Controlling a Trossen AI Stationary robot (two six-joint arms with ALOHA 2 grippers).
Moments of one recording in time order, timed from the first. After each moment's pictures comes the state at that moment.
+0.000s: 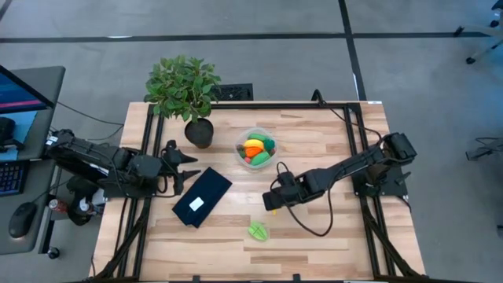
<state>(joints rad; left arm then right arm) -0.30 0.60 0.52 -0.42 -0.50 -0.36 0.32 1.72 1.12 -0.59 0.09 1.56</state>
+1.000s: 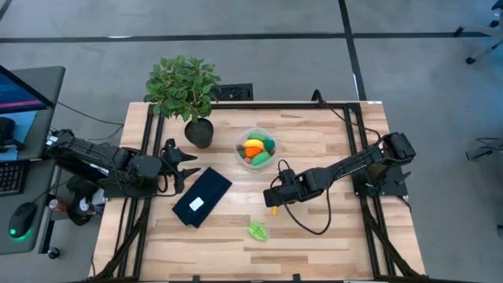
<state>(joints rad) -0.30 0.60 0.52 -0.42 -0.54 -0.35 0.30 1.72 1.09 -0.60 0.14 1.56</state>
